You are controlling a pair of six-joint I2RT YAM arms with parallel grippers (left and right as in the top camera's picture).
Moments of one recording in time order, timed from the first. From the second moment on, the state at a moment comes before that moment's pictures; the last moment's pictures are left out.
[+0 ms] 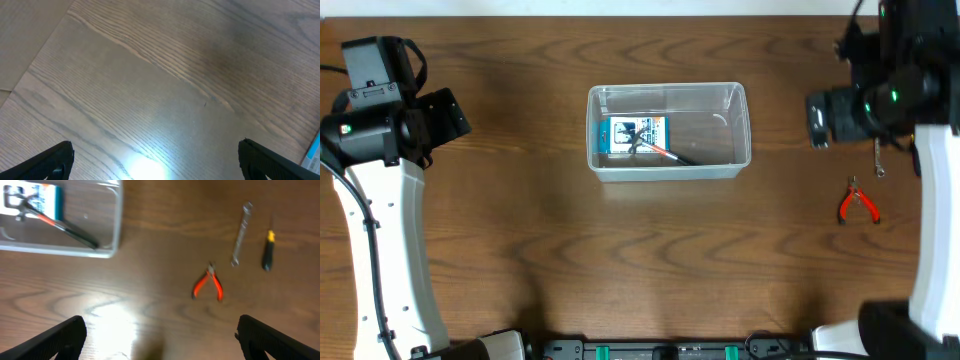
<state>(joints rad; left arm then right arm) 0.22 1.46 1.61 -1.15 -0.27 -0.22 0.06 1.63 2.13 -1.70 0.06 -0.04</state>
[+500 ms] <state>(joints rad) 0.22 1.46 1.61 -1.15 -0.27 -0.22 0.06 1.21 1.81 -1.70 0.11 0.06</state>
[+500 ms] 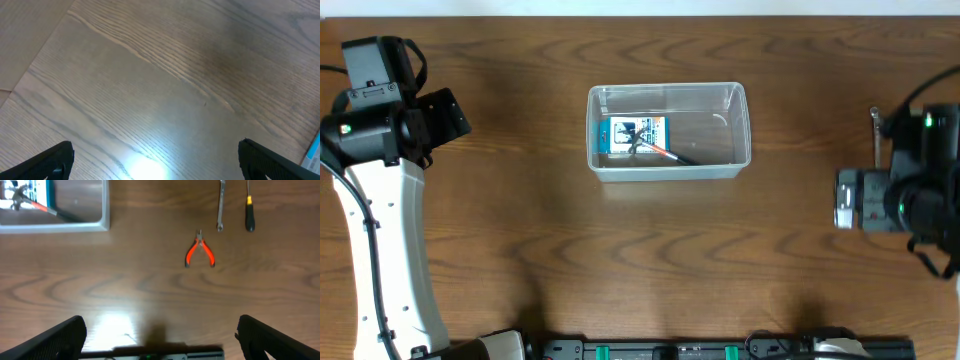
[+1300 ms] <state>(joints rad) 0.22 1.46 1.61 -1.15 -0.28 -0.22 0.06 1.11 1.23 -1.39 0.11 0.13</state>
